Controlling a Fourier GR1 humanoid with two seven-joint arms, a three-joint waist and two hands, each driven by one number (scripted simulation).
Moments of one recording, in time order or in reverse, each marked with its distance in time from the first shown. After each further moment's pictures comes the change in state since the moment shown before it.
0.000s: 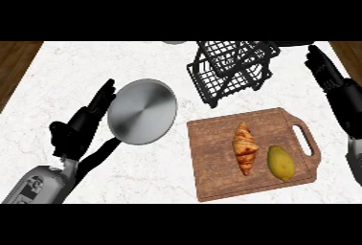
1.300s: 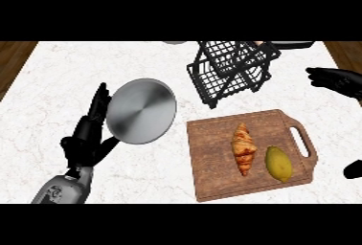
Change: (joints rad) left arm 0.069 -0.147 0.033 0.003 -0.132 0.219 -0.080; right arm -0.005 -0.235 -0.098 -0.091 -0.336 0.595 0.173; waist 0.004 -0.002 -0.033
